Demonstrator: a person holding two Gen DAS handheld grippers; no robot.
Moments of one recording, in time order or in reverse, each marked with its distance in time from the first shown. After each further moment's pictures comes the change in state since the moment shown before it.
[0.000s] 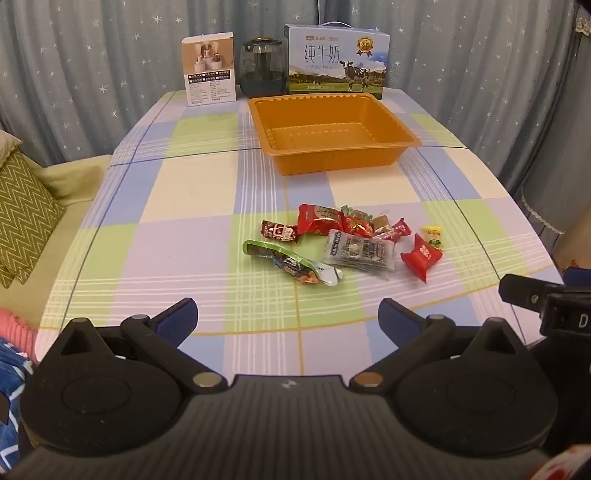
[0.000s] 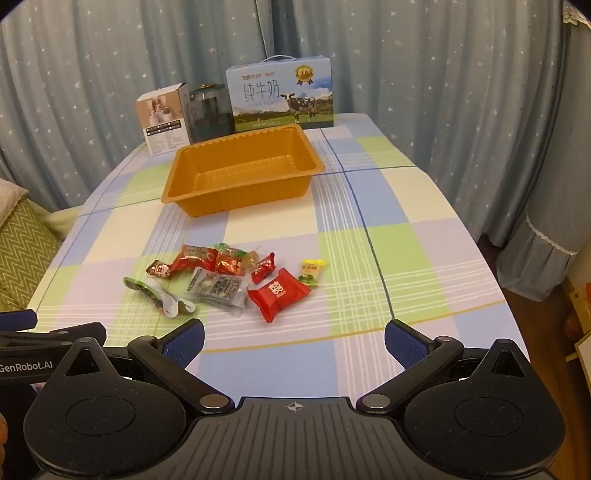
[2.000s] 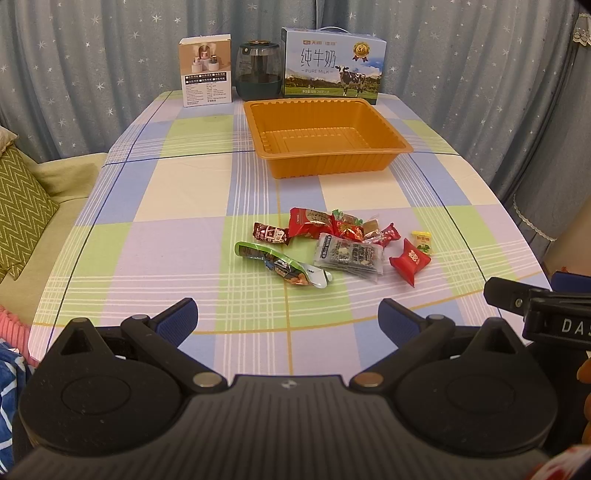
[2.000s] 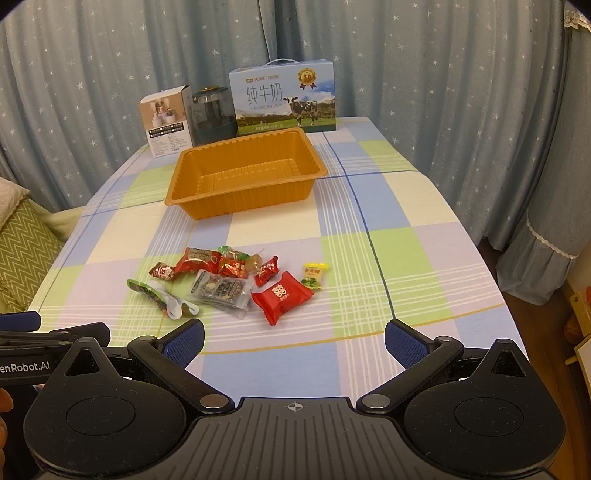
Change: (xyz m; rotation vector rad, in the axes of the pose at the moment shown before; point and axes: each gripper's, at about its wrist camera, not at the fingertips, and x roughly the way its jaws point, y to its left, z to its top) left arm -0.007 0.000 0.001 -0.038 -0.005 -0.043; right arm -0.005 0.005 0.002 -0.001 -0.007 -0.002
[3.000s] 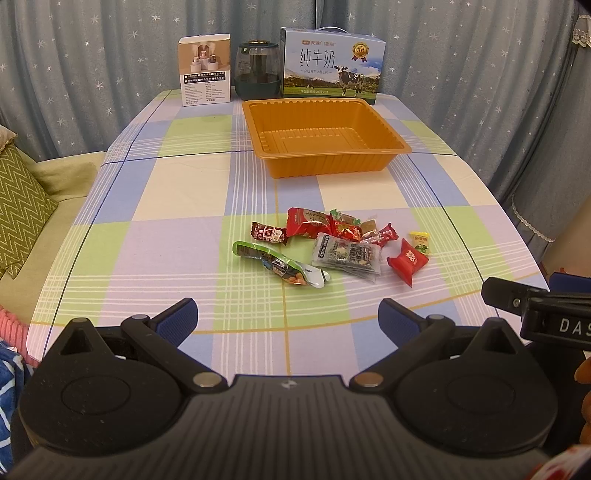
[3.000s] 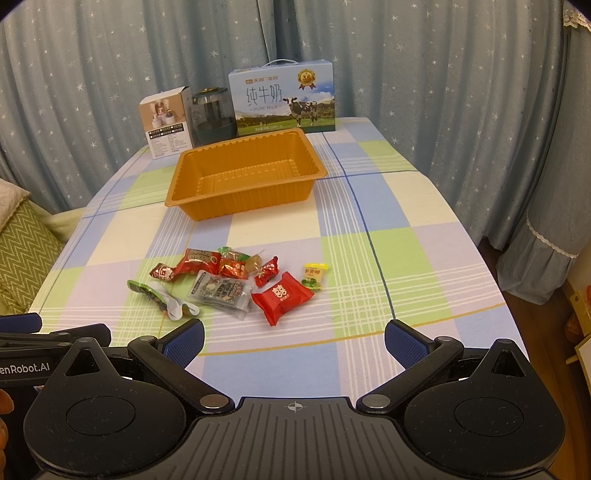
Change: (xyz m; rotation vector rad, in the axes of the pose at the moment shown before) left arm -0.001 -0.002 0.000 -0.001 0.001 -0.003; right arm 0.002 -0.001 -0.001 0.001 -0.001 0.001
